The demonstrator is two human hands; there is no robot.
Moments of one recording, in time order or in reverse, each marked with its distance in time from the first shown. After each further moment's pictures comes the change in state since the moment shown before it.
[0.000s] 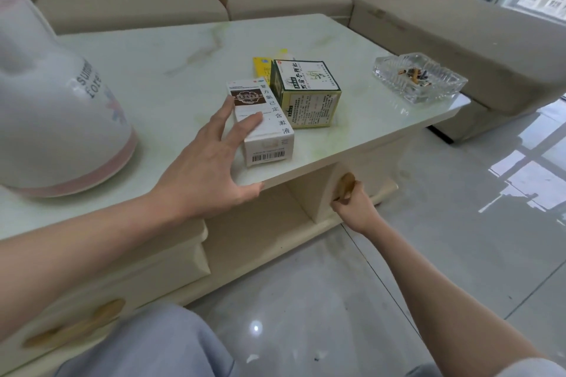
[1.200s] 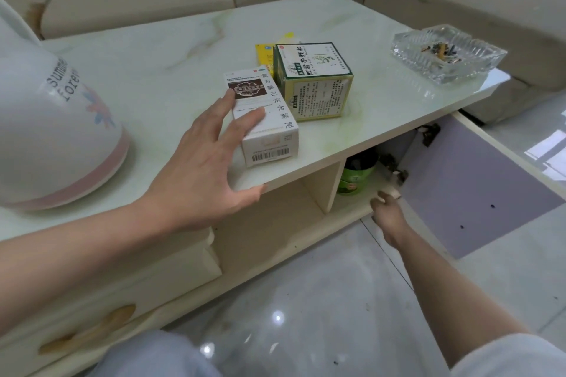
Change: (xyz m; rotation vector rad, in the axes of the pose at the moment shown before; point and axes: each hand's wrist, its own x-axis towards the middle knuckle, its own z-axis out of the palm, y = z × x) left_hand 0.003 -0.007 0.004 0.076 0.022 0.064; right_hand 0.050 0.078 0.024 0.588 0.124 0.320
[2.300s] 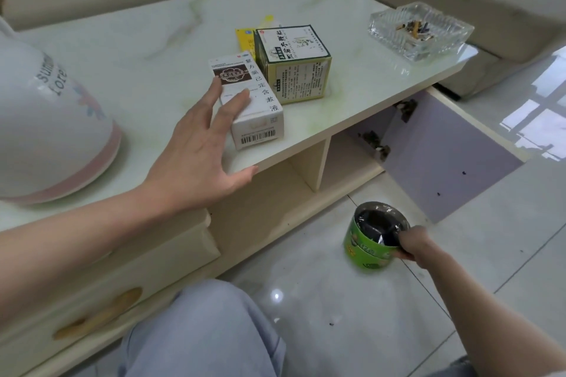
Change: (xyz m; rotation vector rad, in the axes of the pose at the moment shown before) left_hand -0.001 0.004 -0.003 -0.008 -0.035 -0.003; right_hand -0.052 0.073 -0.085 -0.344 0.152 0.385
